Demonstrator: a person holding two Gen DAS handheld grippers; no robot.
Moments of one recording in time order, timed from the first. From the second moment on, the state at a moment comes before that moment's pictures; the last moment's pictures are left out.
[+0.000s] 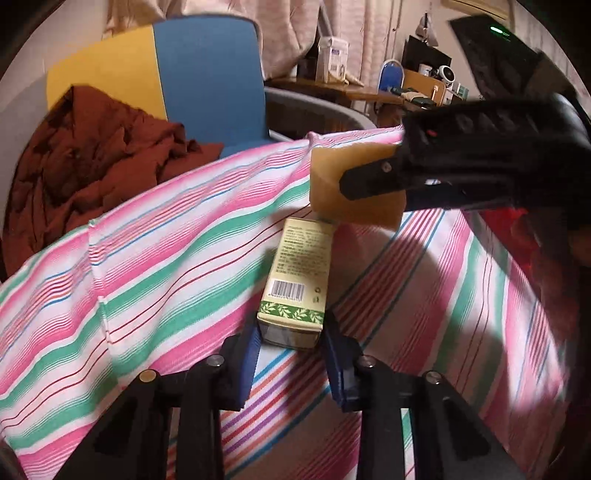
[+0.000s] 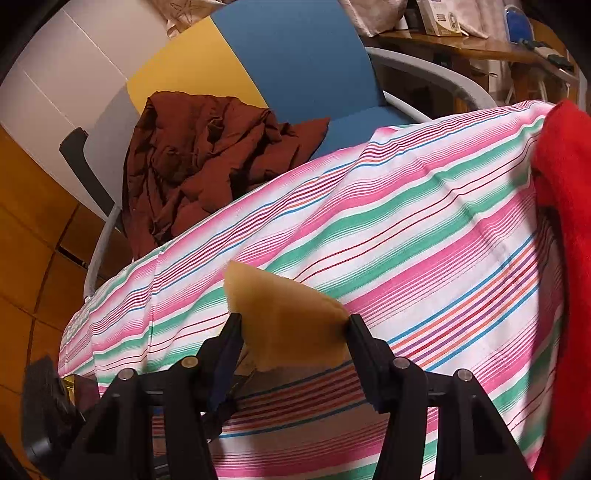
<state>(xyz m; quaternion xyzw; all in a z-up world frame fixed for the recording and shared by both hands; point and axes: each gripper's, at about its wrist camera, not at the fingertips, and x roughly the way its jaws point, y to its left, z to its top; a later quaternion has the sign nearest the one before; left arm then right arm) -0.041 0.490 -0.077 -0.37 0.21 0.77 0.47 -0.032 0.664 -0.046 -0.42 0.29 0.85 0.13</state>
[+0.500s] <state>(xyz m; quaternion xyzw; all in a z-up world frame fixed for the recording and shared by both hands) 0.000 0.438 -0.075 -0.35 0.19 0.80 0.45 -0.036 0.652 -0.046 -0.42 0.25 0.86 0.12</state>
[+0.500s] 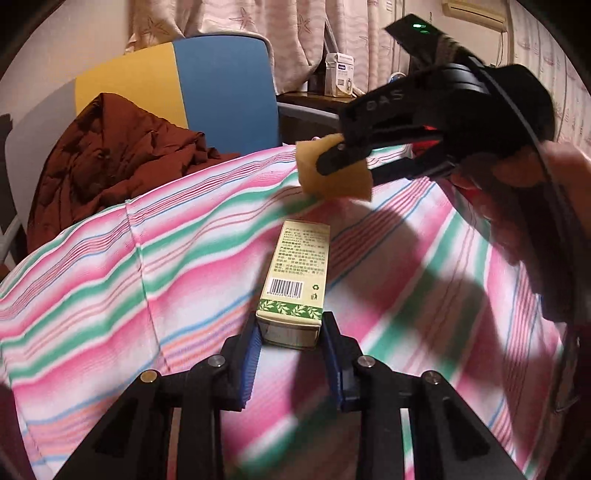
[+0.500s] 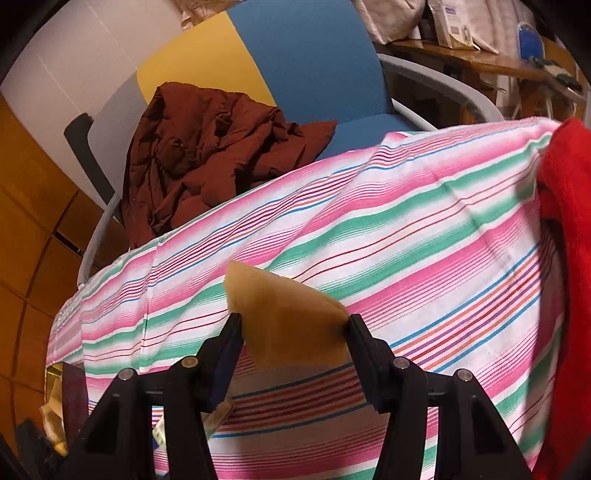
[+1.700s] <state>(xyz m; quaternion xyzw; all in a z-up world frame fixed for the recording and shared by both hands) 0.031 0.234 -0.005 -0.32 0.01 0.87 0.36 -0.037 0.527 -0.028 -0.38 -0.08 0.92 0.09</state>
